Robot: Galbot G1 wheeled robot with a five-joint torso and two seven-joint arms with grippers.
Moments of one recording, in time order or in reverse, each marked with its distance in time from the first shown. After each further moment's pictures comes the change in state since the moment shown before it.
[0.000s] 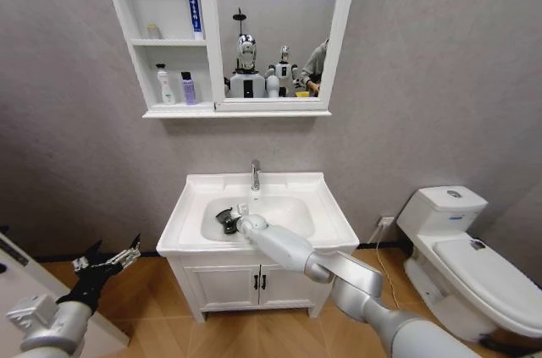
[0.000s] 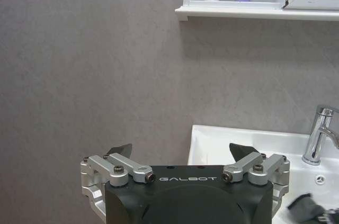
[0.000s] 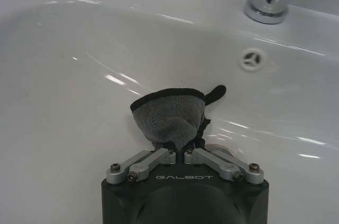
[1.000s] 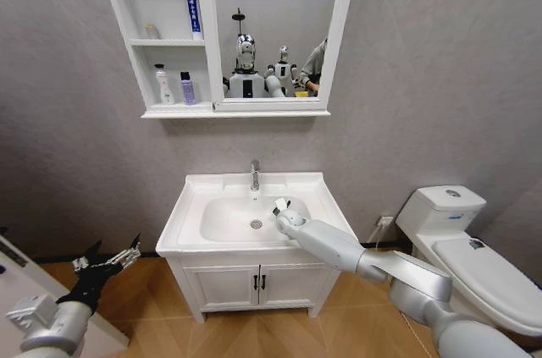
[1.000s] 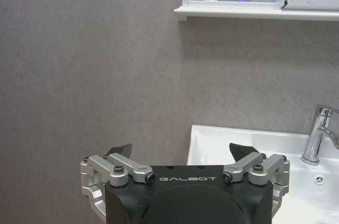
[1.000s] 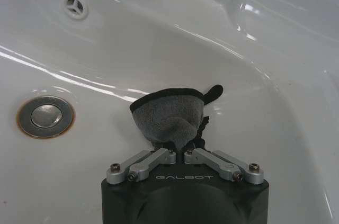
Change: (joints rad) left arm 0.000 0.000 0.000 0.000 0.000 0.000 0.000; right arm 0.004 -0.255 -0.034 0.193 0.098 -0.123 0.253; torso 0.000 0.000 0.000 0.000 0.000
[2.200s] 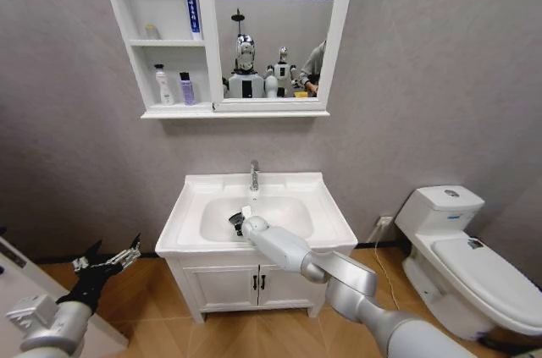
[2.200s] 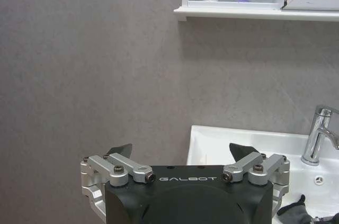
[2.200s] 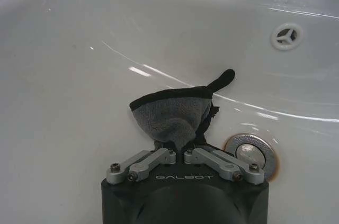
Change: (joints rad) left arm 0.000 0.000 0.000 0.000 0.000 0.000 0.000; right arm -0.015 0.370 0.051 -0.351 -0.083 0.136 -0.292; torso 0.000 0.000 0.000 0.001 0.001
